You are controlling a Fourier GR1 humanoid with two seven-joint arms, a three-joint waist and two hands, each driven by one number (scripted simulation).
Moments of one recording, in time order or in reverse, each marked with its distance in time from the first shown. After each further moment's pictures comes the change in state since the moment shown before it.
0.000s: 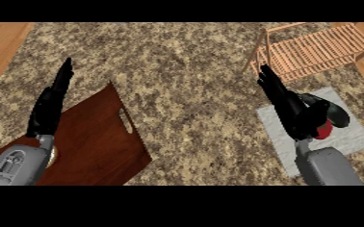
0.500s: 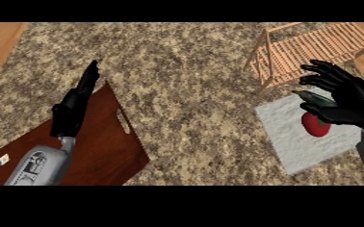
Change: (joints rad) left arm -0.005 -0.102 -0.042 -0.040 0.042 -0.056 -0.004; right arm -0.048 -0.237 -0.228 0.162 -0.178 0.304 -0.059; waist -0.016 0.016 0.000
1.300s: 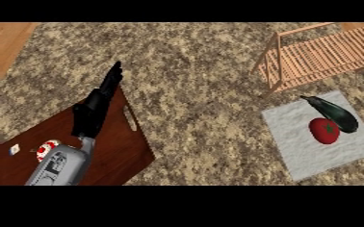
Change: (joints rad) left arm -0.023 -0.087 -0.059 -0.041 0.000 -0.025 0.054; right arm -0.080 -0.195 -0.158 0.575 0.179 0.230 -0.542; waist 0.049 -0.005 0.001
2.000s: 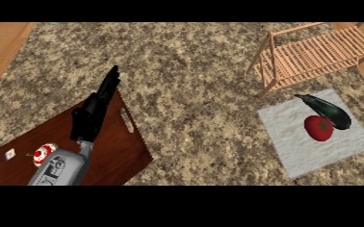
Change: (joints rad) left arm 0.034 -0.011 0.022 0.007 -0.024 -0.011 -0.013; right arm -0.096 -0.205 0.240 -0.143 0.322 0.051 0.059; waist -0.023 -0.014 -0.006
